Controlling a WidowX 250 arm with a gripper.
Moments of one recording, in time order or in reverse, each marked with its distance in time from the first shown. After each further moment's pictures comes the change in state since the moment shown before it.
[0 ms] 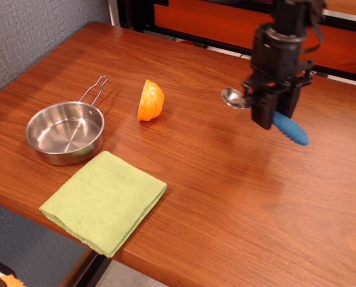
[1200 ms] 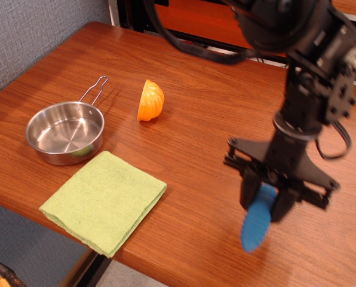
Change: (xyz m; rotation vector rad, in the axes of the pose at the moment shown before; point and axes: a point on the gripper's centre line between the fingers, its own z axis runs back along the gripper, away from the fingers) arm -0.103 0.070 -0.029 0.125 -0.049 -1.025
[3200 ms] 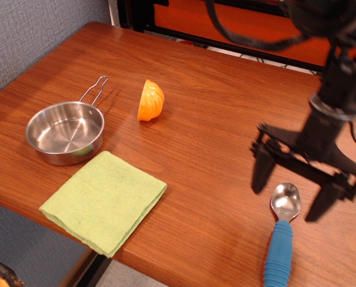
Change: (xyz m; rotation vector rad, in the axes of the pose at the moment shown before) arm 0.017 0.000 0.018 -0.006 0.149 -0.057
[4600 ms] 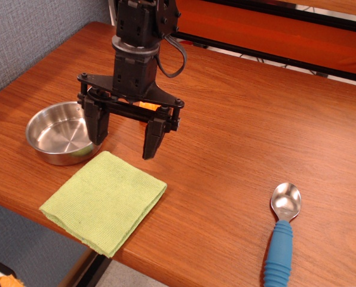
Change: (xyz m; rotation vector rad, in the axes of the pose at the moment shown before) arm -0.056 0.159 0.009 0.038 -0.055 0.351
